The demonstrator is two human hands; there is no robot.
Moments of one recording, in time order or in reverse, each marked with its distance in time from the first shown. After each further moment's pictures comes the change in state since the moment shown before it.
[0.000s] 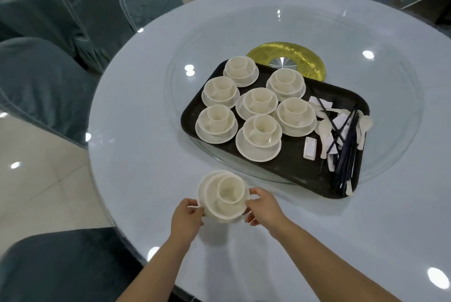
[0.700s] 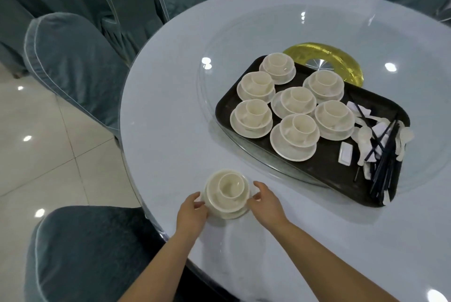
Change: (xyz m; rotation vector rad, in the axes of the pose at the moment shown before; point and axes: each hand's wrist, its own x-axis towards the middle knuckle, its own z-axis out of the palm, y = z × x) left_hand 0.024 -0.046 -0.060 -0.111 -0.006 -0.085; right_hand 0.008 -0.005 0.079 -0.358 0.065 -0.132
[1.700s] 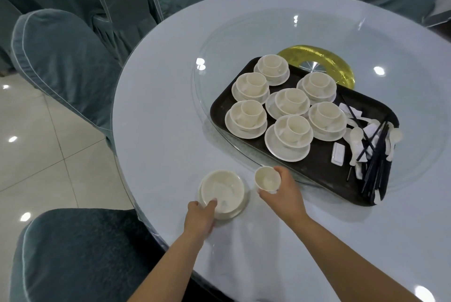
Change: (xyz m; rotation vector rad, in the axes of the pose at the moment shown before) left_hand -0.012 0.010 0.027 -0.042 -0.024 -0.176; right_hand 0.002 0.011 -0.046 -0.010 0.312 -0.221
